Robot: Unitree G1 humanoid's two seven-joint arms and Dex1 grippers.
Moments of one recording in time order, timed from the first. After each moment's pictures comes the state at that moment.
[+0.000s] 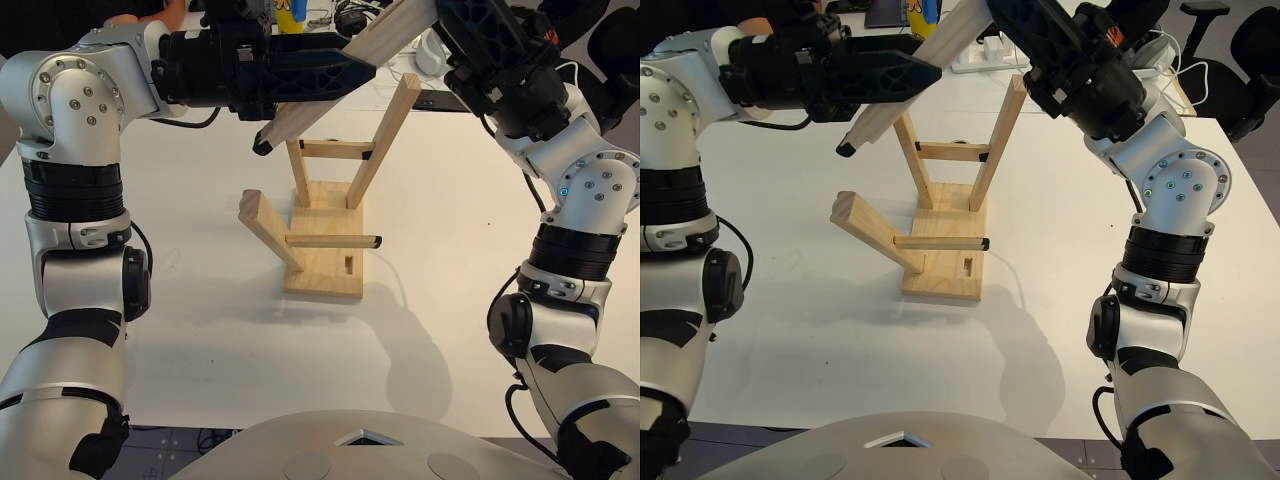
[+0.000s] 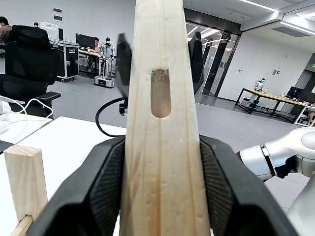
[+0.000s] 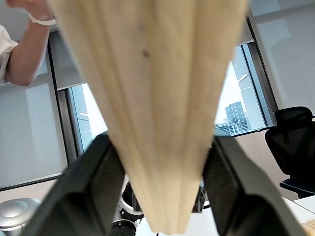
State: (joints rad) left arm -1.03 0.53 0.02 0.12 -0.89 1.06 -1.11; right arm -0.76 -0.38 -0.26 -0.01 1.26 0.84 0.82
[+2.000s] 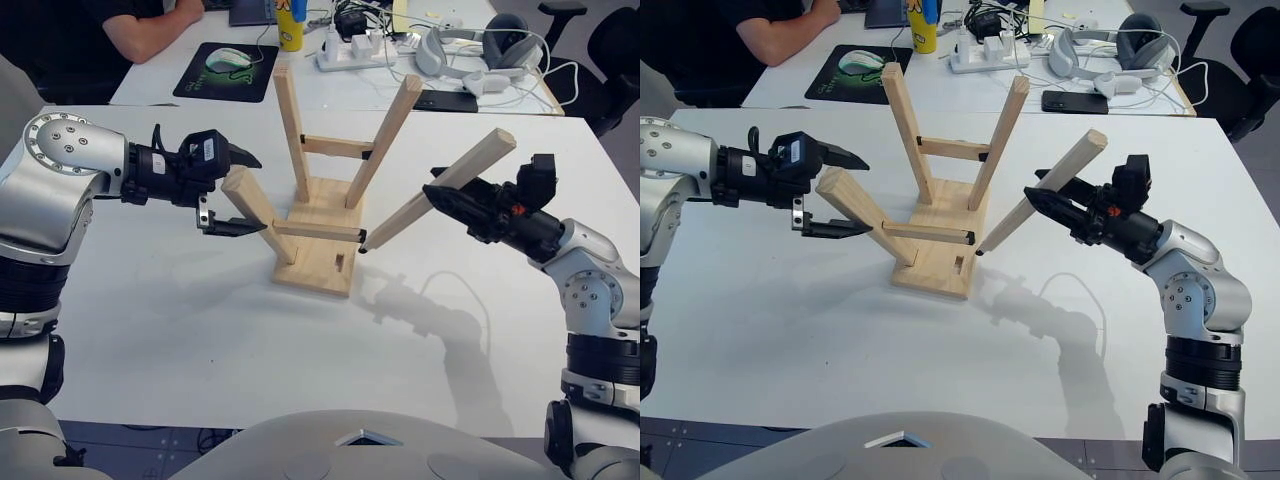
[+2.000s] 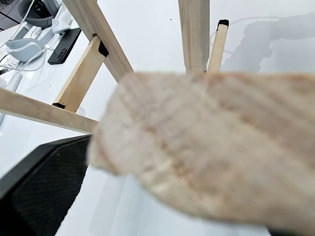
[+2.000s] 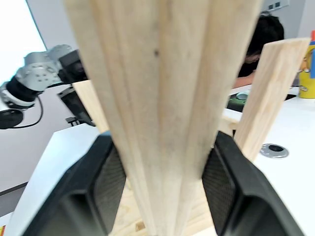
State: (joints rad) left arm -0.62 0.92 -0.21 -0.11 -0.32 0.47 -1.28; right arm -0.16 -0.58 -0.25 -0.12 0.80 0.51 1.09
